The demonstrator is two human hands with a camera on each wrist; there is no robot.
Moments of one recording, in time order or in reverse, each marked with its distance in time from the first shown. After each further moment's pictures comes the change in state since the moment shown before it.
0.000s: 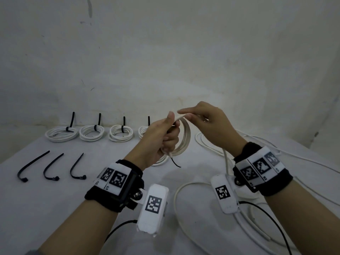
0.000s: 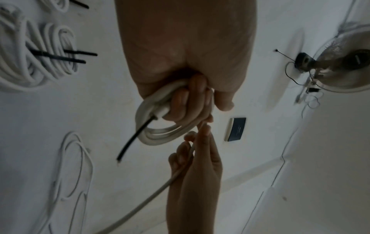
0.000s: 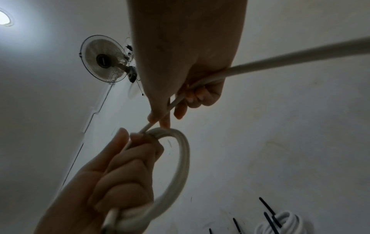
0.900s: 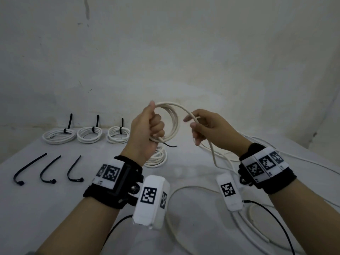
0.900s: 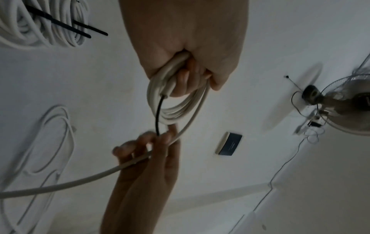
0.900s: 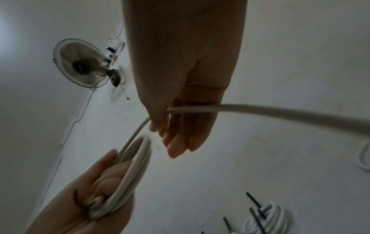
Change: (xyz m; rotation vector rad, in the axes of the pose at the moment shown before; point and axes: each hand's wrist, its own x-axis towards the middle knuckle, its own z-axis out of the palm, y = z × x) left_hand 0.015 0.012 -0.005 -0.362 0.297 0.142; right_hand -0.006 0.016 -0.012 0.326 -0.256 0.260
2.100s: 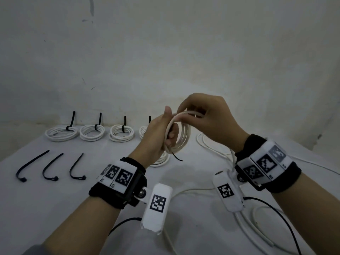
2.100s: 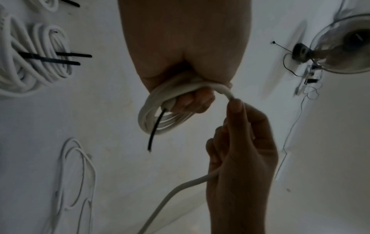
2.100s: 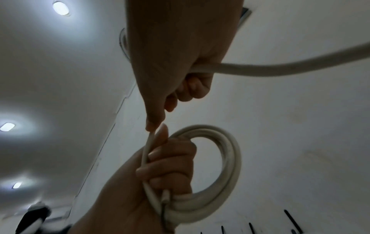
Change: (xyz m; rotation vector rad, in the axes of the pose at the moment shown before) left_hand -0.004 -0.016 -0.004 0.423 -0.180 0.004; right_hand 0.013 -0.044 0.017 -0.422 0.200 -0.497
